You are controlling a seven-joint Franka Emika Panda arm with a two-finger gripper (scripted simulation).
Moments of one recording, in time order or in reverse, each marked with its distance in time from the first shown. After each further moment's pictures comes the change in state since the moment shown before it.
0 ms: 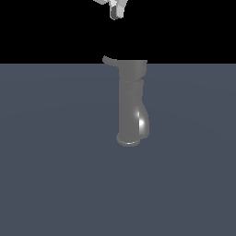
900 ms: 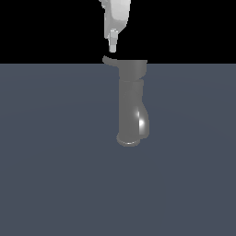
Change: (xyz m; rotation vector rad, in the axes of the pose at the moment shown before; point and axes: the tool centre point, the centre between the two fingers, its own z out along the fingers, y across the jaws) arm 0.042 -0.066 0.062 -0.012 0.074 0.458
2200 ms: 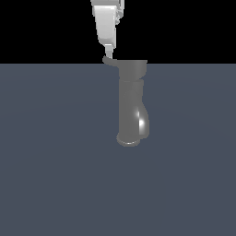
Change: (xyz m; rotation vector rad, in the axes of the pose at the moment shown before) arm -0.006 -0.020 0.030 0.013 0.053 0.195
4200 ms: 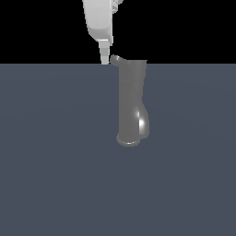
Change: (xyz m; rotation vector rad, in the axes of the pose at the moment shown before) arm -0.003 0.102 0.000 0.003 -0.001 -0.031
